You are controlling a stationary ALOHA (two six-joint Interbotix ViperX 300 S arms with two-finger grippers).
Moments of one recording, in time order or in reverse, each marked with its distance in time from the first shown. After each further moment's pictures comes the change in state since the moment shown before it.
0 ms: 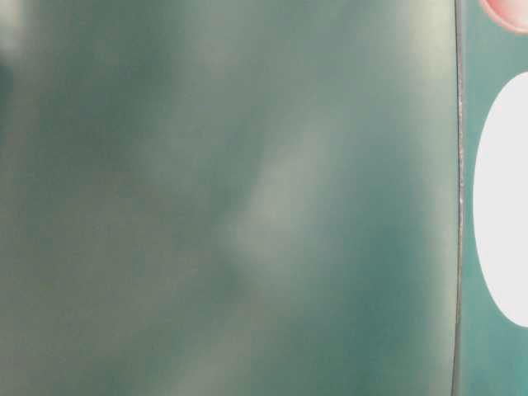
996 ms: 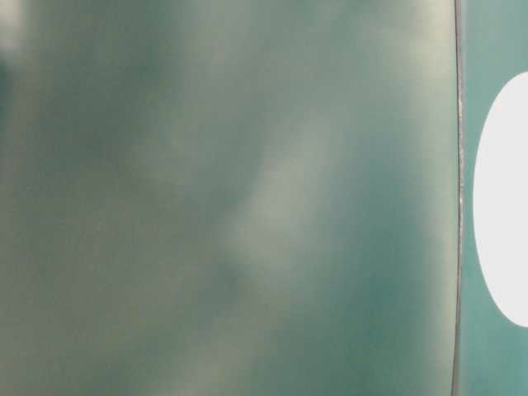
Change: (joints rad) left arm -0.002 0.002 0.000 -0.002 0.003 0.000; right arm 0.106 0.201 0.028 0.005 -0.158 0.049
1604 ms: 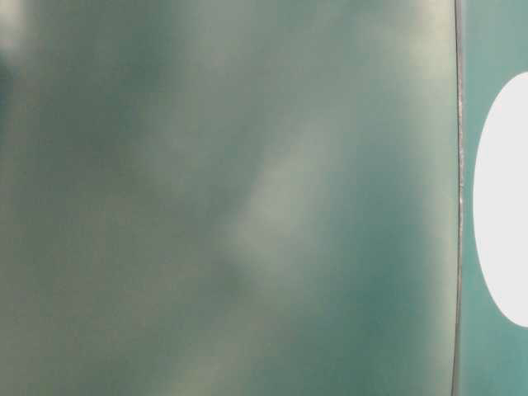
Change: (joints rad) left arm 0.002 0.000 0.000 0.002 0.000 -0.008; right arm -0.002 0.011 0.077 -0.110 -0.373 -0.006
